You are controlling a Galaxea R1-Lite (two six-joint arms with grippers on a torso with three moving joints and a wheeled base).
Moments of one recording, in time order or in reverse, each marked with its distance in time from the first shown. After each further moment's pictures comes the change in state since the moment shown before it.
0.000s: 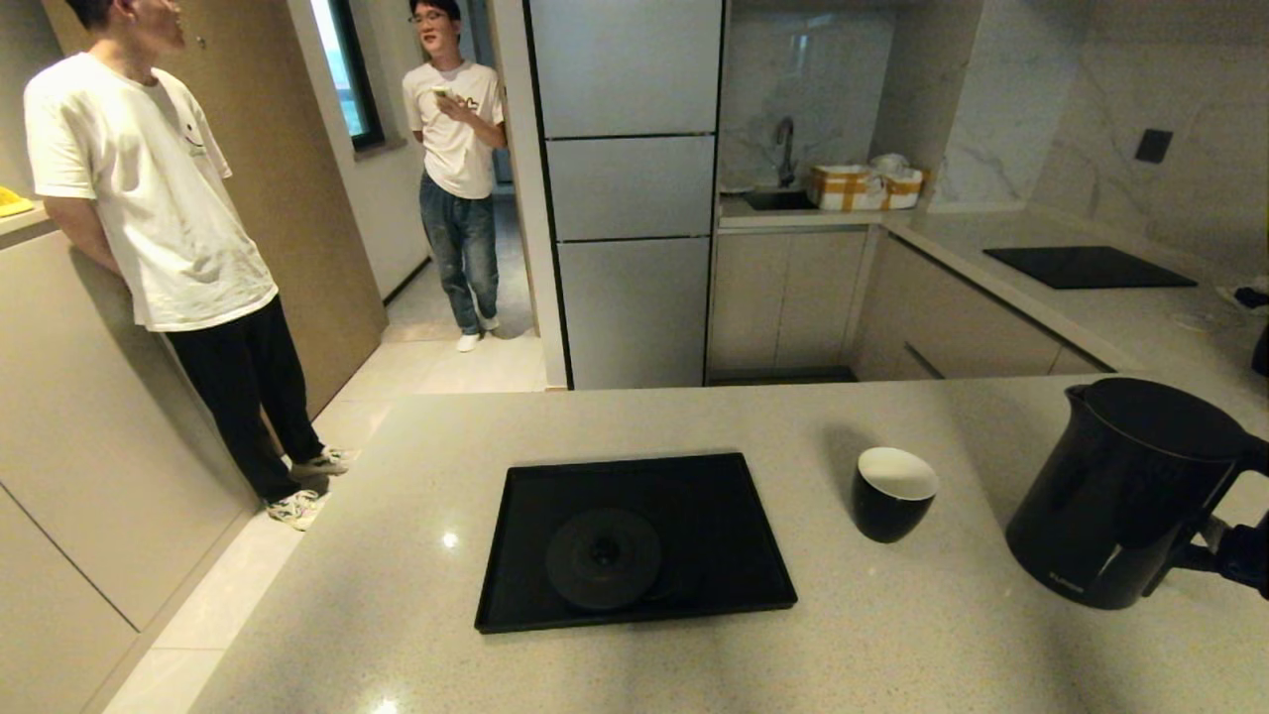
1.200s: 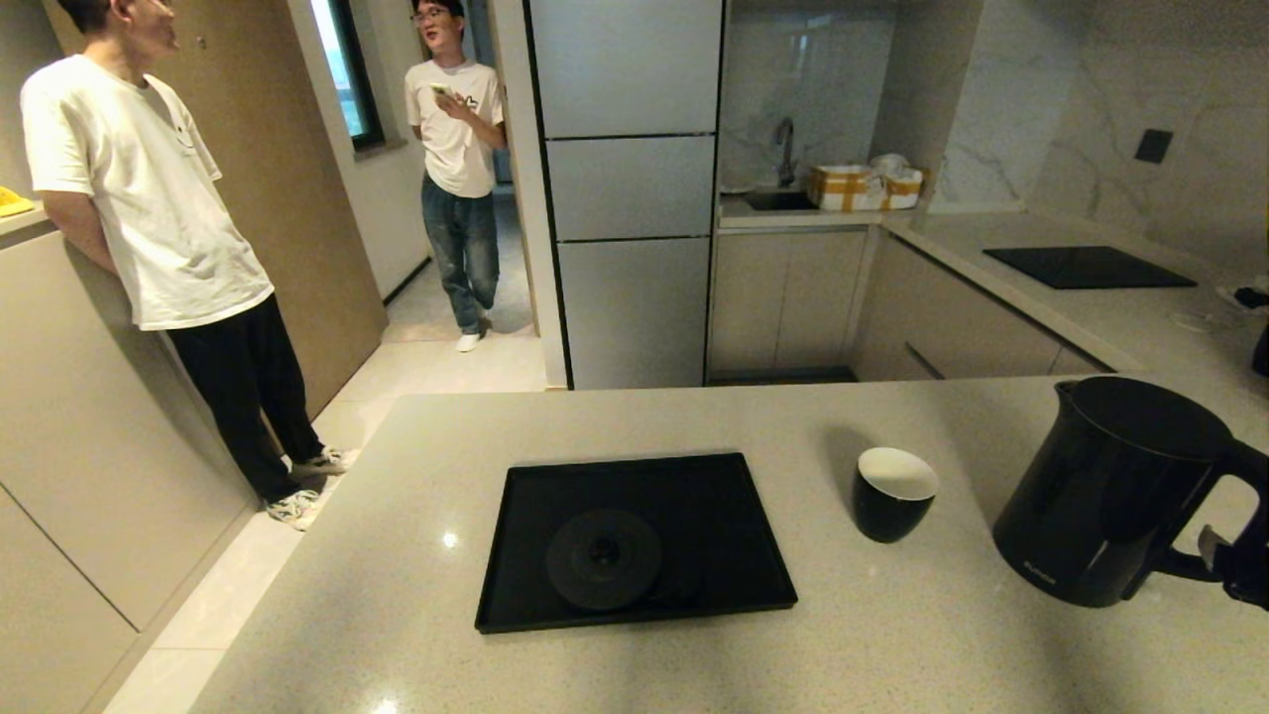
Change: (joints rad) left arm 0.000 0.000 0.000 0.000 0.000 0.001; right arm 0.052 -0.084 0.117 -0.001 -0.165 -0.121
